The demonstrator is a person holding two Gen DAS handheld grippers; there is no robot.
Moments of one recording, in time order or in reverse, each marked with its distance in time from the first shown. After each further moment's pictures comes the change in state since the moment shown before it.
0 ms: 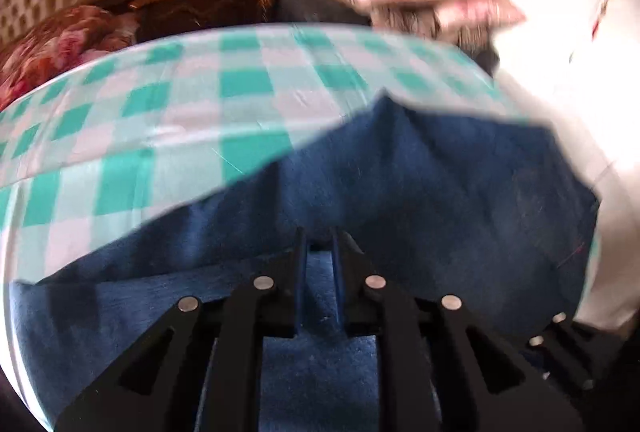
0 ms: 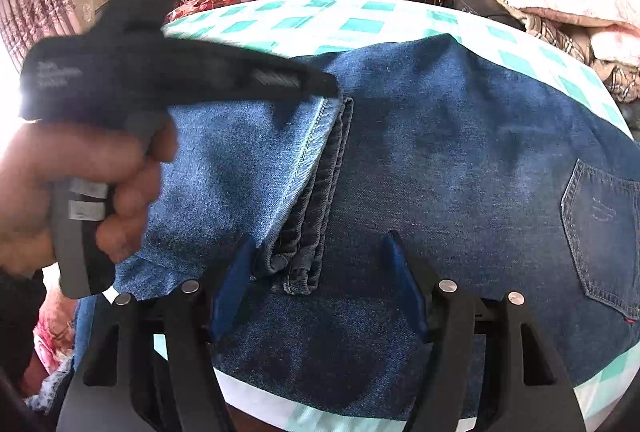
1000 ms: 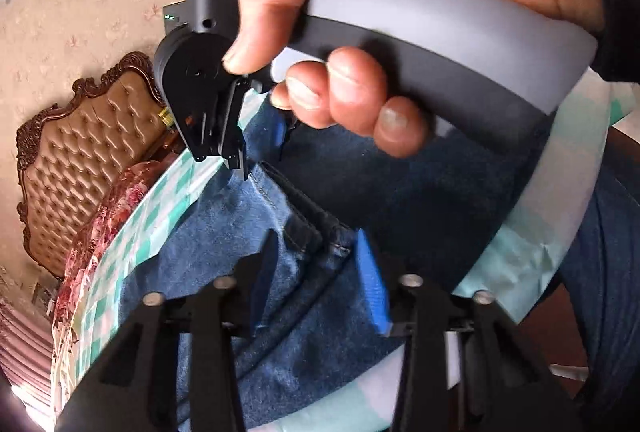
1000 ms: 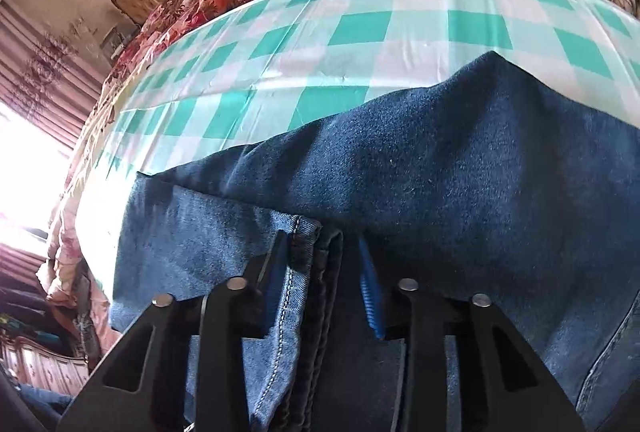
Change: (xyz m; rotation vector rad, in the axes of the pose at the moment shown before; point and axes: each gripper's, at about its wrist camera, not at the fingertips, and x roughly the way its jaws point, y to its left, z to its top) left arm -0.027 -0.156 -0.143 0.626 -0.114 0.416; right arm 0.067 -0.047 0.112 0.154 0.163 0.242
